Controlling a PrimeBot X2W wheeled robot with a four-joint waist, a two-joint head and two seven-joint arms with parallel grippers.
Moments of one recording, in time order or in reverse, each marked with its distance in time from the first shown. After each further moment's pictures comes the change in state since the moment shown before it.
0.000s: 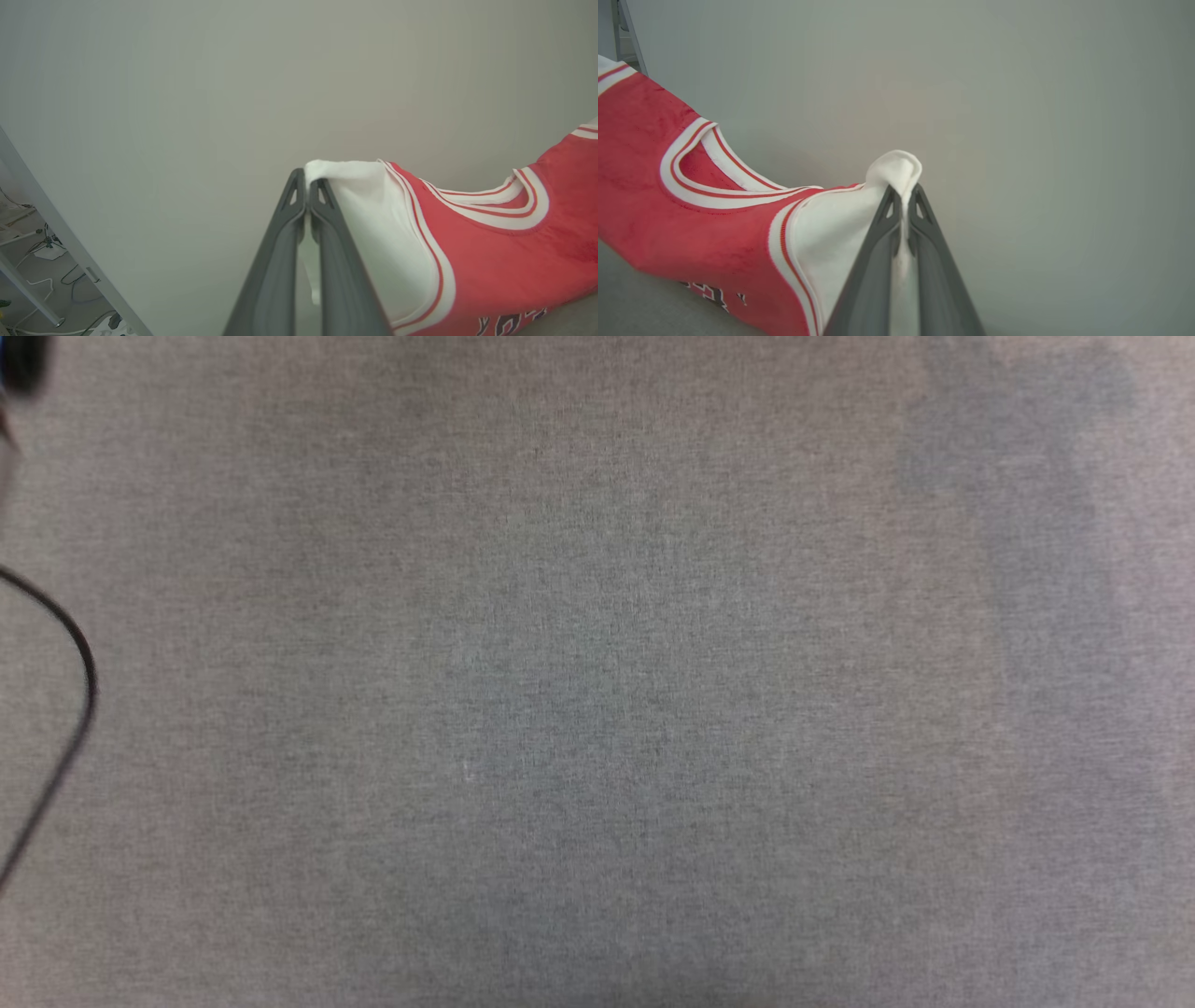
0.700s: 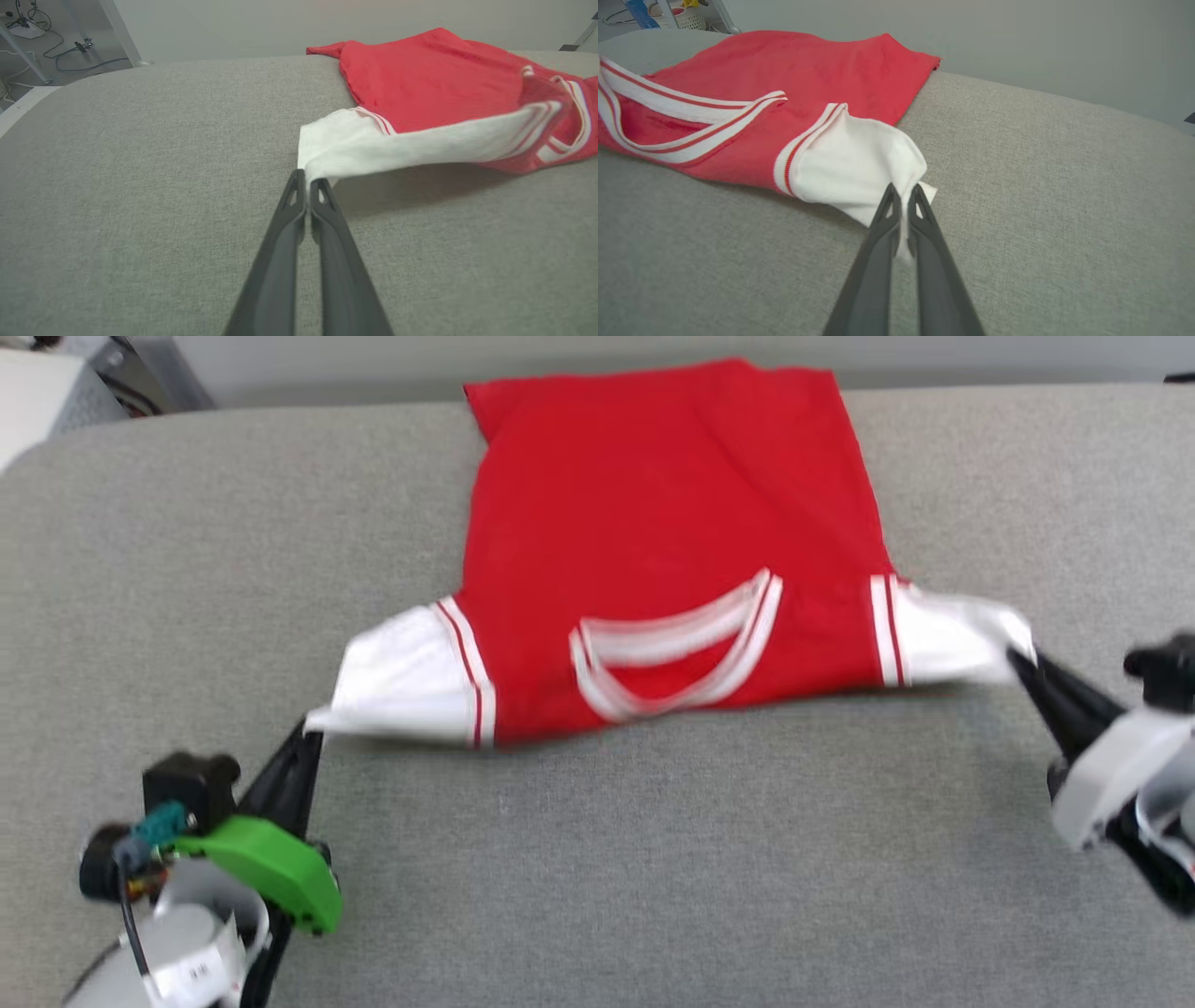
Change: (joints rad) left arm 1.073 0.028 0.103 -0.332 -0.085 0.183 0.000; right arm 0.845 -0.178 0.058 -0.257 0.139 0.000 -0.008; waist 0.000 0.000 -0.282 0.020
